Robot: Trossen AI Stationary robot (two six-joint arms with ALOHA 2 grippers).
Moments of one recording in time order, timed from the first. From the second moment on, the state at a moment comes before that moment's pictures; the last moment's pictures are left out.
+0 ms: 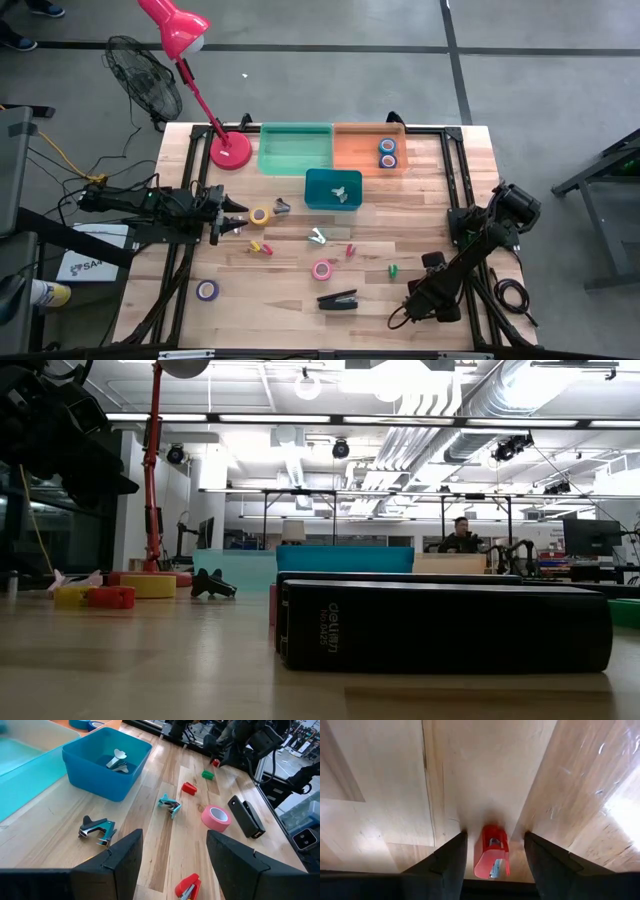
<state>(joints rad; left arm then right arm) -0.19 0.01 0.15 -0.42 -0.21 -0.42 0.81 1.79 0.92 -0.93 -0.27 0.68</state>
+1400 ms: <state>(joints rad) -0.19 0.01 0.15 -0.42 -0.21 -0.42 0.74 1.76 0.91 -0.92 -0.29 0.74</state>
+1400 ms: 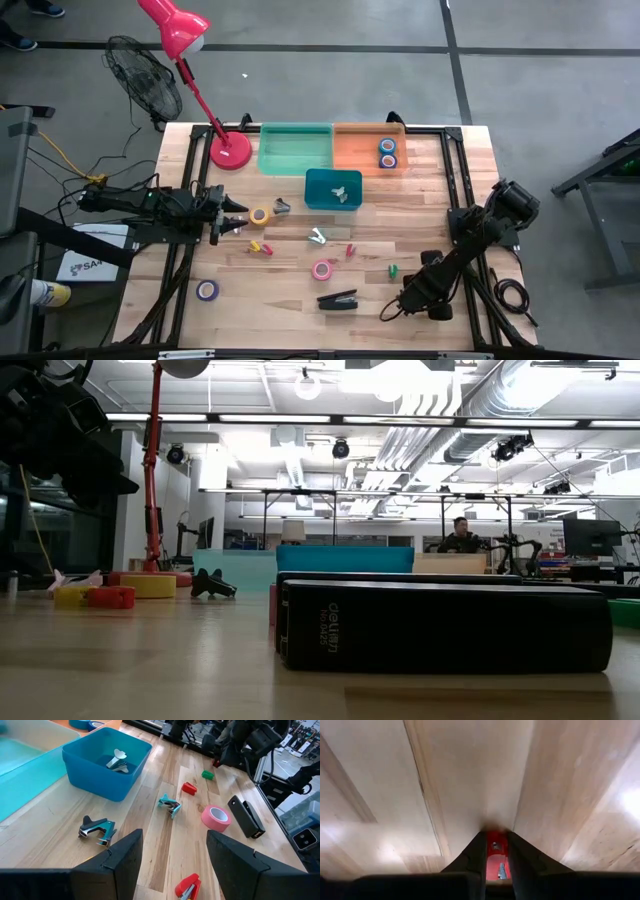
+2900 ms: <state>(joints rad) -0.19 0.01 0.15 -0.40 -0.14 -0.48 0.09 1.32 0.91 -0.23 0.18 0.48</state>
